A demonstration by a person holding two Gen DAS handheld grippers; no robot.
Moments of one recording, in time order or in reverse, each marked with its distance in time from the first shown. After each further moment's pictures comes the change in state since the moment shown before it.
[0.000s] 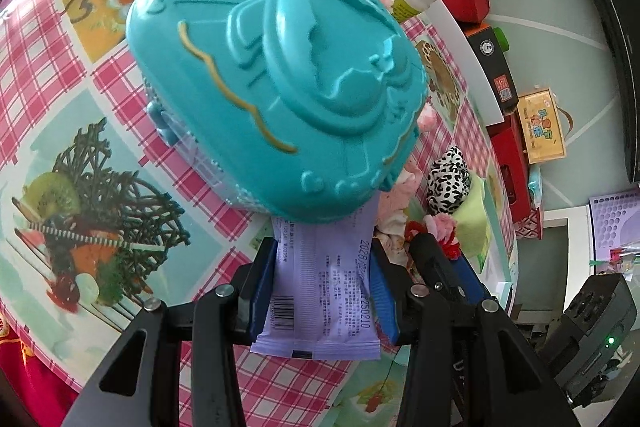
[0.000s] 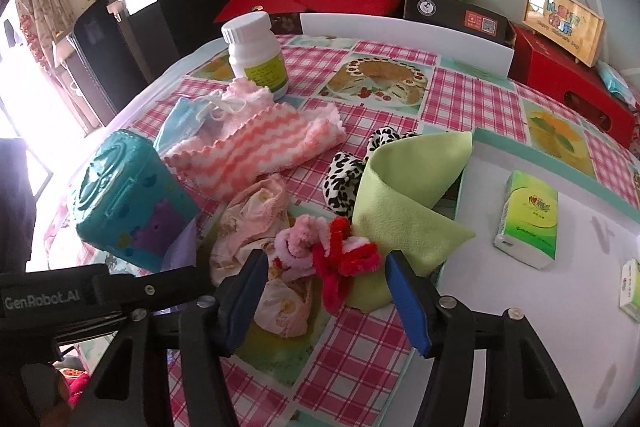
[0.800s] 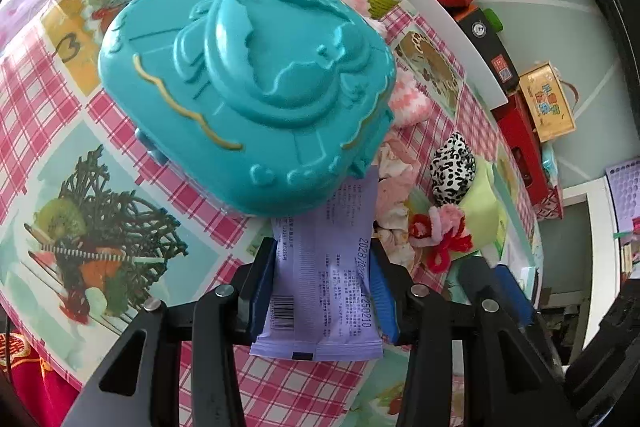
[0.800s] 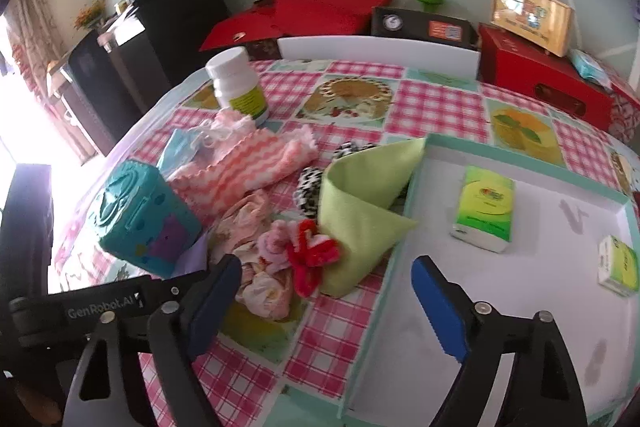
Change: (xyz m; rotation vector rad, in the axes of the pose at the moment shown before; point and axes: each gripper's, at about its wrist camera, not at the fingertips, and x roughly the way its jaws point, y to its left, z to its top) left arm 0.015 -0.030 0.001 0.106 -0.033 0.074; right arm -0.032 -0.014 -0.004 0.058 -0.047 0.015
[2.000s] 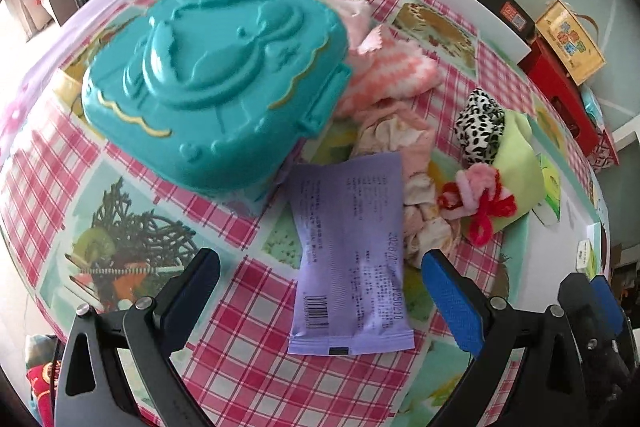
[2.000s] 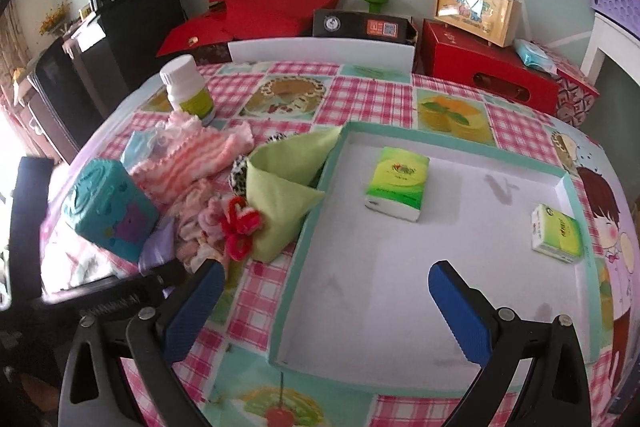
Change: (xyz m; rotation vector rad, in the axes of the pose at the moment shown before) left arm 0.004 -0.024 -0.018 0.204 -0.032 0.243; right arm -0.042 -0.030 -0.014 0.079 -0.016 -0.158
